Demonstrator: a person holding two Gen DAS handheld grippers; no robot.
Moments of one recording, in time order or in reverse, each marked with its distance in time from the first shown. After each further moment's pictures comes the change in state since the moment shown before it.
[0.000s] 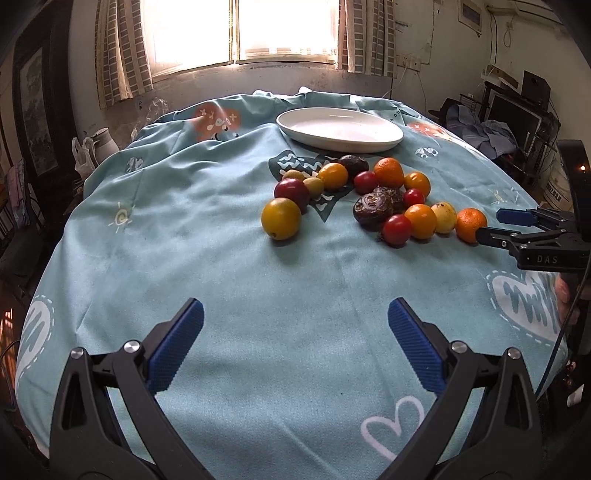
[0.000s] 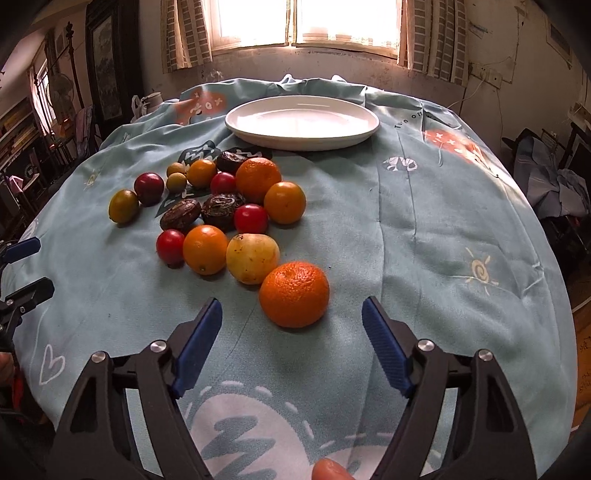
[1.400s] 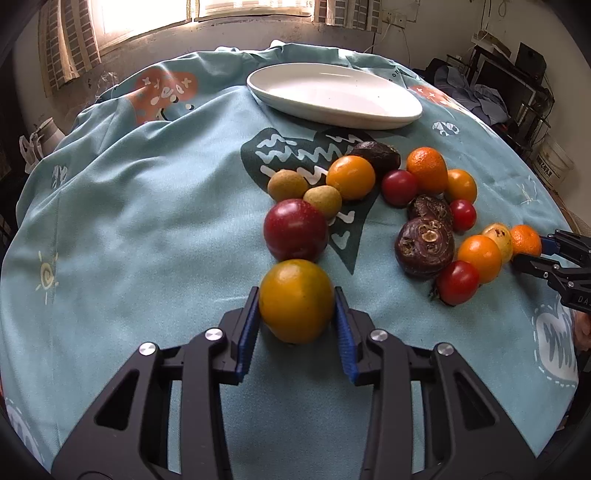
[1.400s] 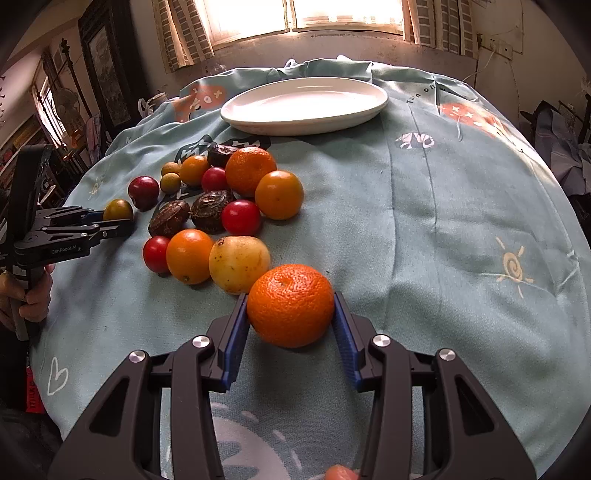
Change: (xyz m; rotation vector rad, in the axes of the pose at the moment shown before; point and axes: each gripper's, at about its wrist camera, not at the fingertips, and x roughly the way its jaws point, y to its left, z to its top) left arm 0.114 0.019 0.070 0.059 0.191 -0.133; right arm 0.023 -0.022 0.007 0.070 0.042 0.126
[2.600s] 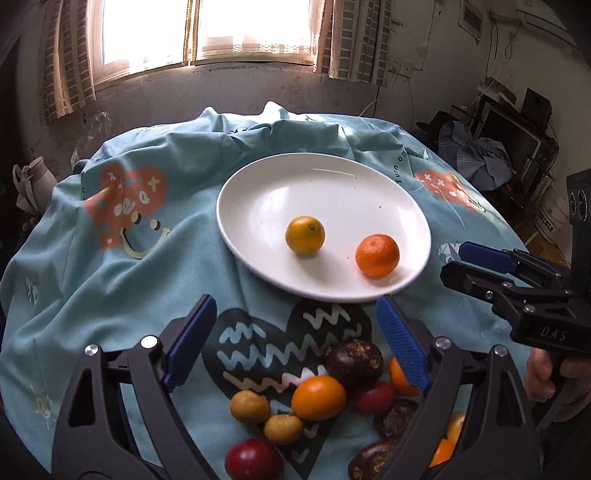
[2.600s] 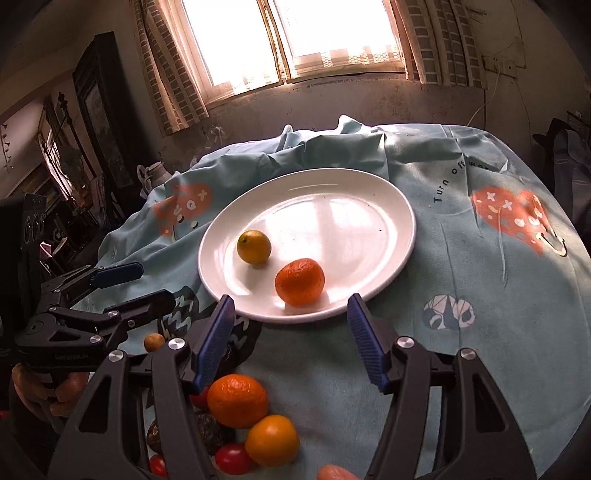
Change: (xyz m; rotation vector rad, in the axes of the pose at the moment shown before) left arm 0.018 -0.021 0.127 -0.040 -0.165 -0.017; right arm 0.041 -0.022 0.142 0.072 -0.180 0.074
